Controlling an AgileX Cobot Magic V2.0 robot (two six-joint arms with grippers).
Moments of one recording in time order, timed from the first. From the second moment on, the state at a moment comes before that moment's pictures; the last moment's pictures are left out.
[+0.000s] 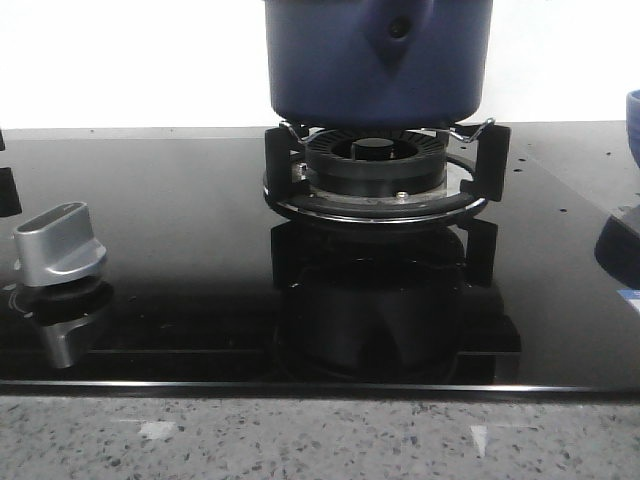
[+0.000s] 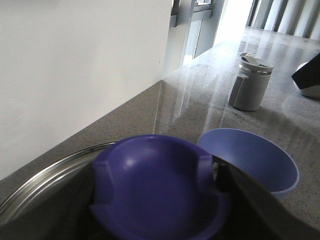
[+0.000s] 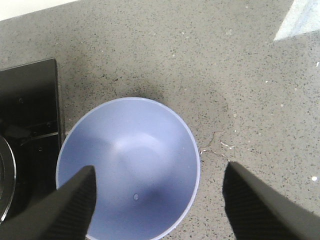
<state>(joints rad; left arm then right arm) -0.43 1.81 -1.48 -1.70 0.79 1.72 -0.38 1.20 -1.37 0.22 1.08 -0.13</state>
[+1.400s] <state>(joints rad) -0.23 1.57 -1.48 -1.72 0.99 1.69 -0.35 1.20 -1.37 0.29 1.06 -0.17</state>
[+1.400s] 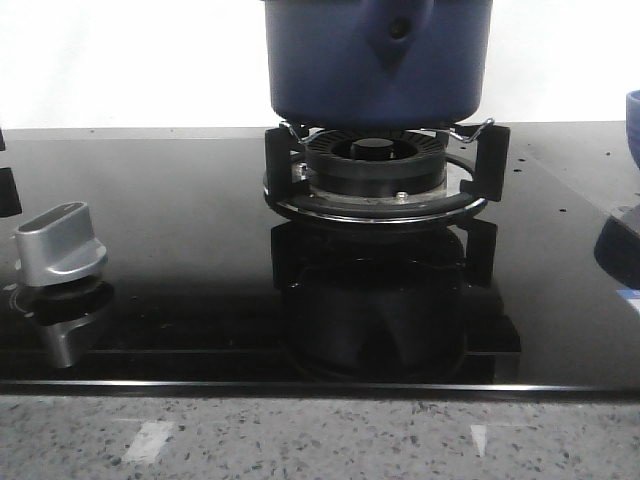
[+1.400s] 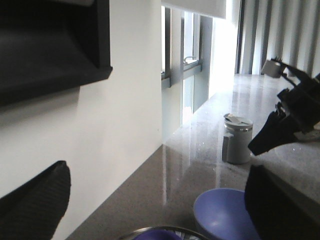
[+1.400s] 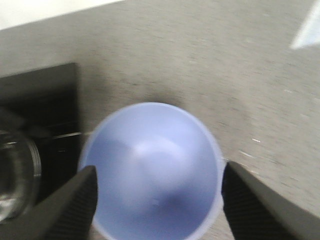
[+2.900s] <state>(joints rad) 0.01 0.16 -0.24 -1.75 0.32 1.54 -0.06 0.31 -0.31 1.40 0.46 -1.28</state>
